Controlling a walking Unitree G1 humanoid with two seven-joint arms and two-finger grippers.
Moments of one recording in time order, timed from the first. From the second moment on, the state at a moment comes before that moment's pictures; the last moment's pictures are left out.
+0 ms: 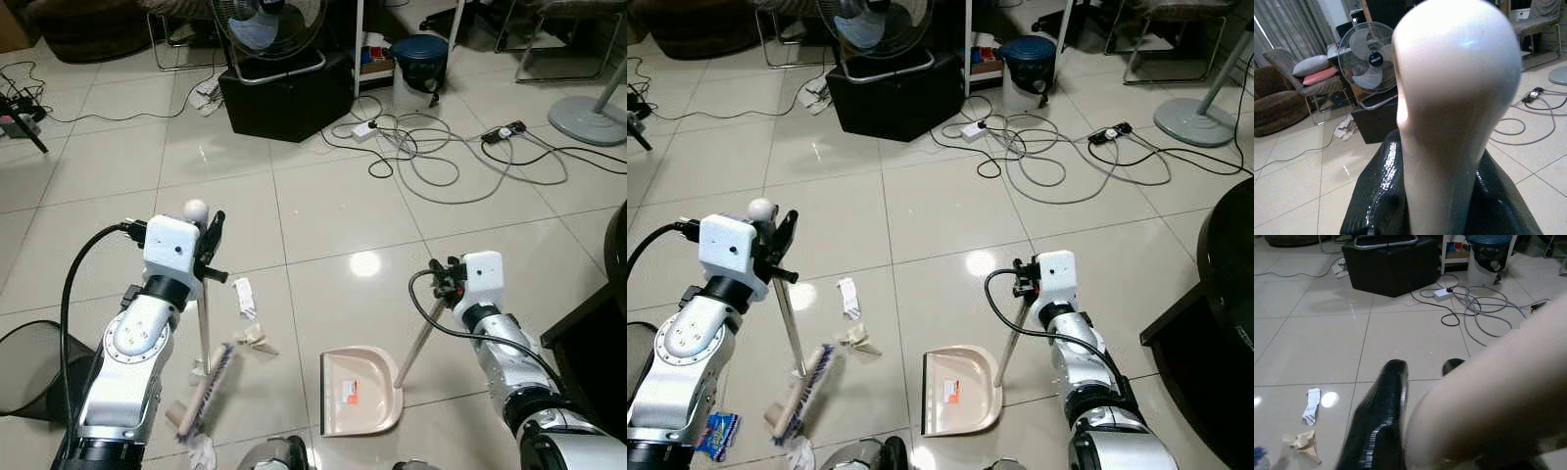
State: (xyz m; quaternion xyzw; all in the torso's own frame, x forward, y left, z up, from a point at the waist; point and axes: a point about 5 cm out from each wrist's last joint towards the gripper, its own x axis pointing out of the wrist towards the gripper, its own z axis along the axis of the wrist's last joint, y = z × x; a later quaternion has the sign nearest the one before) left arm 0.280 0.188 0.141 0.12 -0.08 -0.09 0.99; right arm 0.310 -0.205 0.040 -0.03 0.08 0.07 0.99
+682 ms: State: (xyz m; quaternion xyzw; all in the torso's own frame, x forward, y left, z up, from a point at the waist) left arm 0.291 0.183 0.145 0.12 -0.09 -0.09 0.98; right arm 0.313 -0.209 0.051 0.00 0.03 -0.07 1.00
